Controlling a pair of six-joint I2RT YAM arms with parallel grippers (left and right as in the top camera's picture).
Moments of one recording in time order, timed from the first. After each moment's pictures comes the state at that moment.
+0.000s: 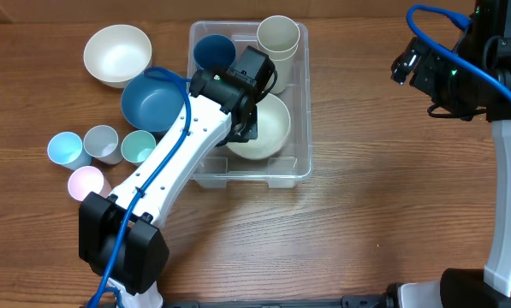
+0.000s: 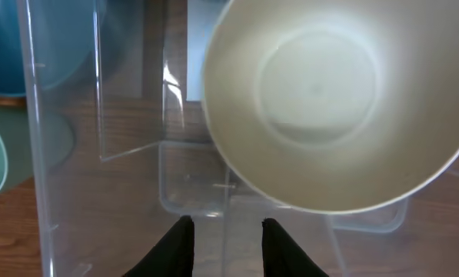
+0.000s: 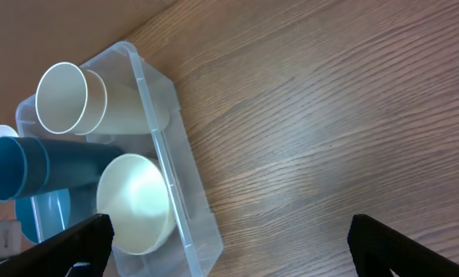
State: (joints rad) left arm -0.53 1.88 1.75 -1.26 -0.20 -0.55; right arm -0.02 1.59 2.03 -1.42 -0.11 0.46
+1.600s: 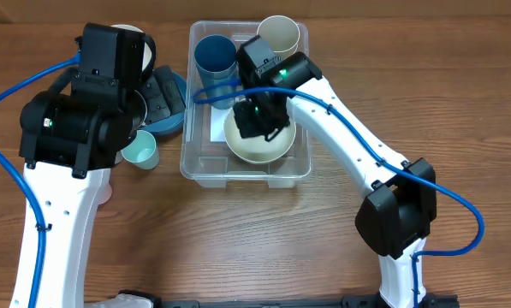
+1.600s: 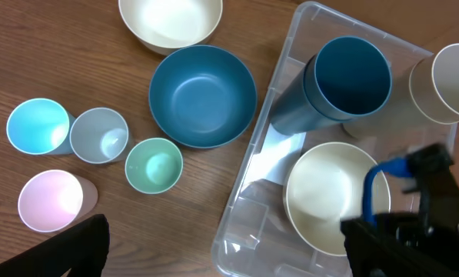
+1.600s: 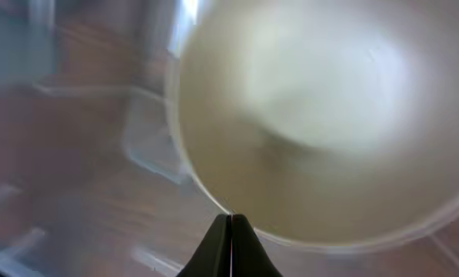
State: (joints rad) left arm -0.23 1.47 1.89 -1.36 -0.21 -0.56; right arm 0.60 2.11 1.99 -1.26 -0.20 0.32
